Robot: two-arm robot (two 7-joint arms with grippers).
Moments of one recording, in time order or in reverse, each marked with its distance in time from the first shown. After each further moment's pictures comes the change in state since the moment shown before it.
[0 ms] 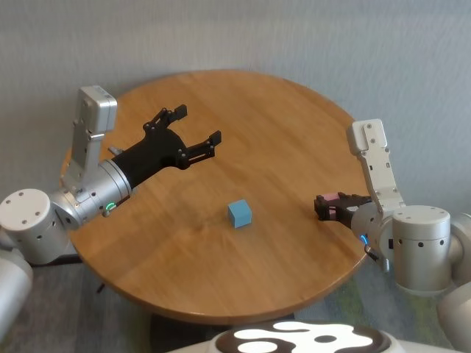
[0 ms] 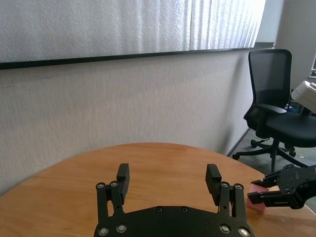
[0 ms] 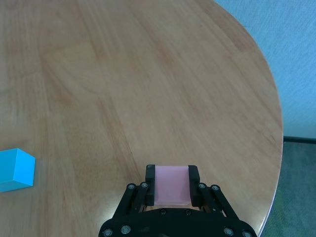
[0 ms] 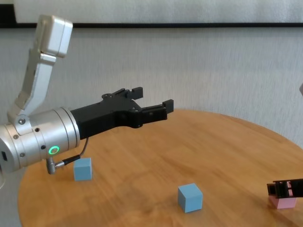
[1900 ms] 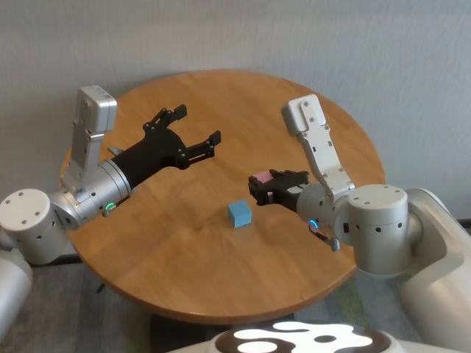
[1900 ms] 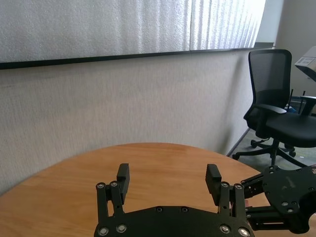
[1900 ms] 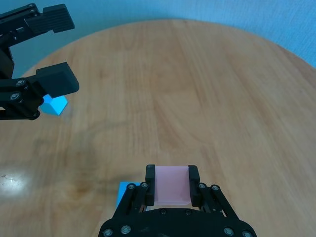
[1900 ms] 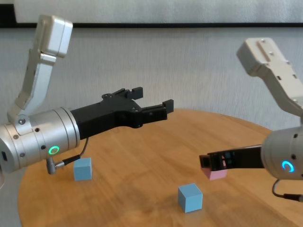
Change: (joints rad) left arm 0.000 0.000 0.000 0.000 0.000 0.000 0.000; right arm 0.076 -0.042 -0.116 -0.034 -0.064 -0.020 0.165
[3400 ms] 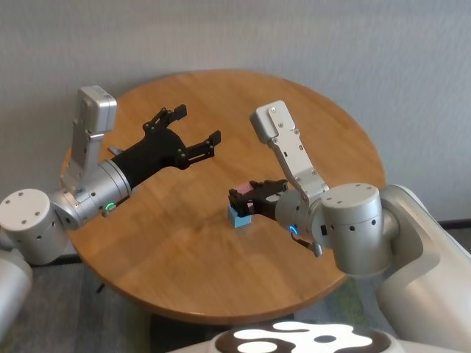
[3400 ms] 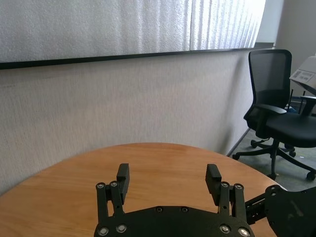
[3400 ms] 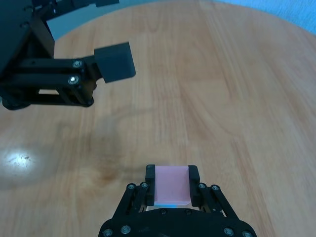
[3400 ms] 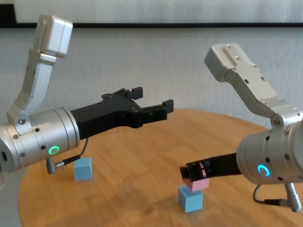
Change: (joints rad) left arm 0.000 0.000 0.000 0.000 0.000 0.000 0.000; right arm 0.022 -0.060 -0.038 0.016 -0.082 0.095 0.037
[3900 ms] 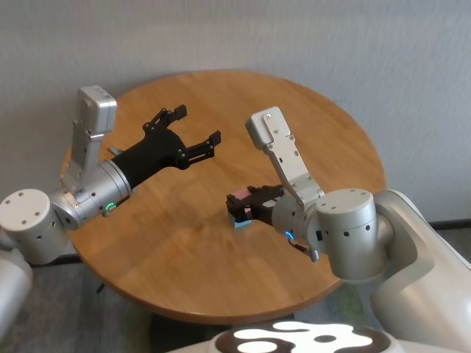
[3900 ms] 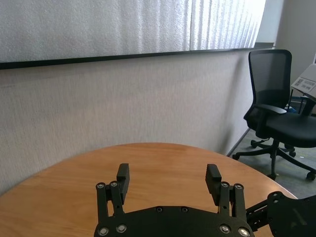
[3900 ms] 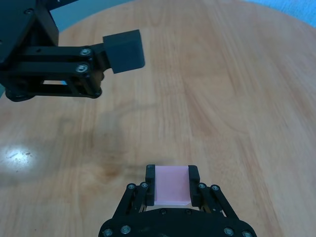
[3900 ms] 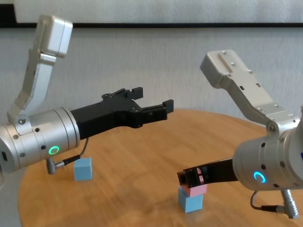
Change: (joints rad) left arm 0.000 0.000 0.000 0.000 0.000 0.000 0.000; right arm -0.013 -0.014 0.001 -0.002 -0.023 0.008 0.002
